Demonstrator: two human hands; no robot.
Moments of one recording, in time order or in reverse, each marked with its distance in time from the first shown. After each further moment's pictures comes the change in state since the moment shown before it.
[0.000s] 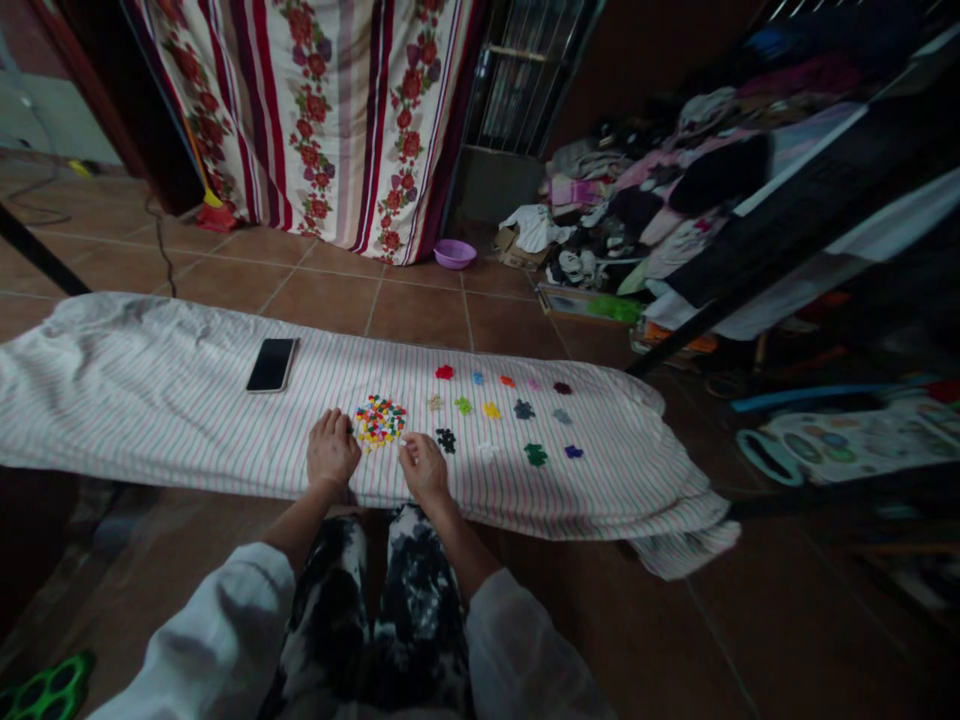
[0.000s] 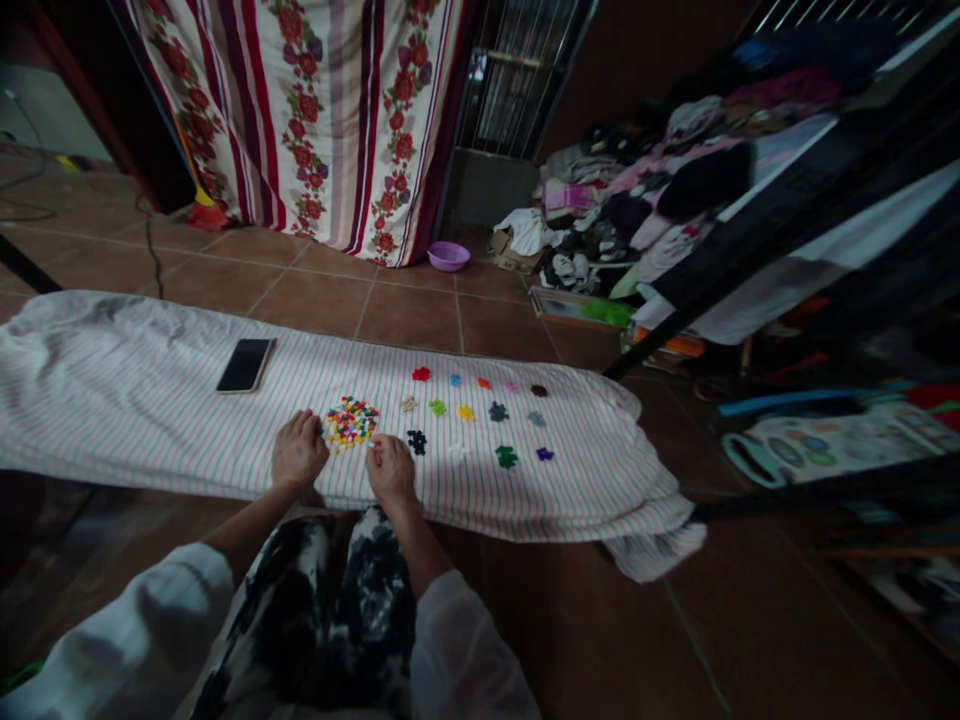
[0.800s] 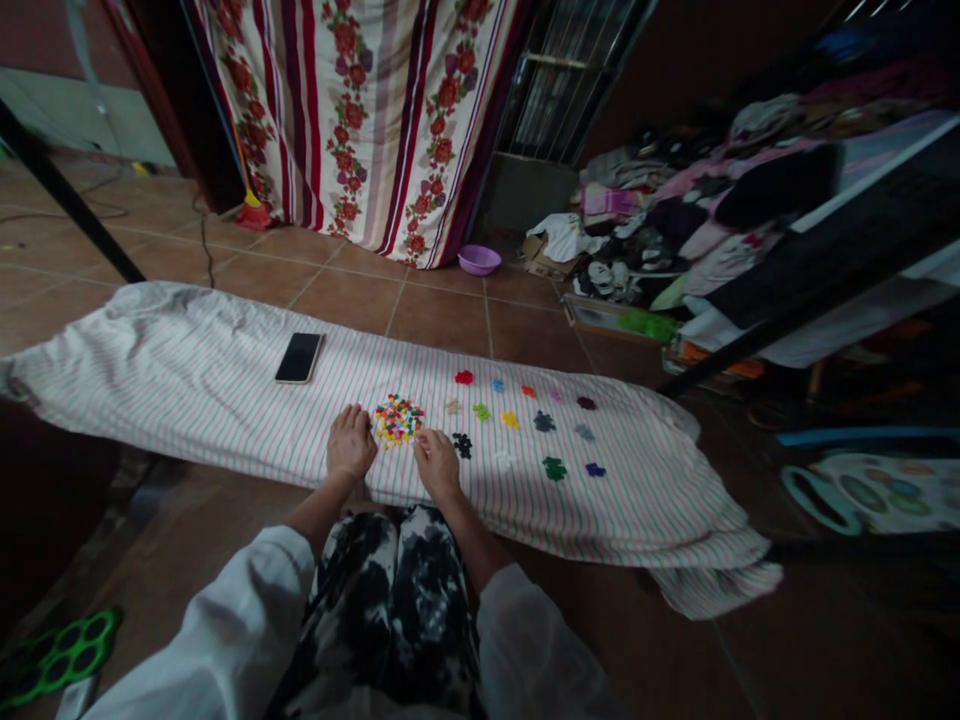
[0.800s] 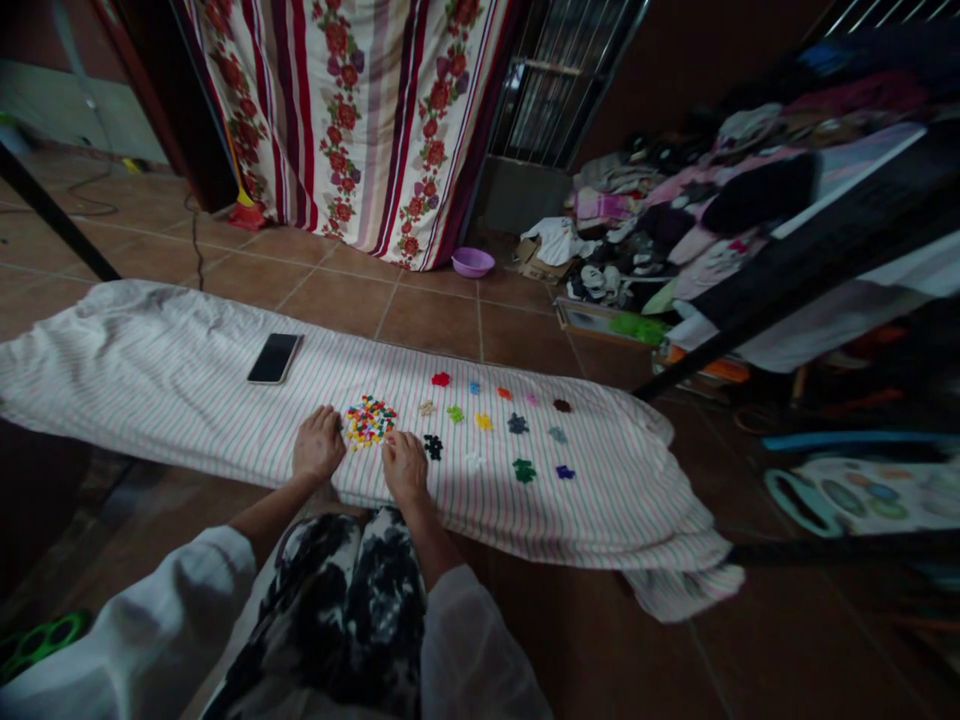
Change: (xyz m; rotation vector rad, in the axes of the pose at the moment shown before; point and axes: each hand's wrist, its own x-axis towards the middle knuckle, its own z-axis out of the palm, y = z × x) left_hand 0.001 0.000 -0.001 -0.023 -0.038 -0.028; right_hand 0.016 0.010 0.011 -0.070 -0.074 -0.034
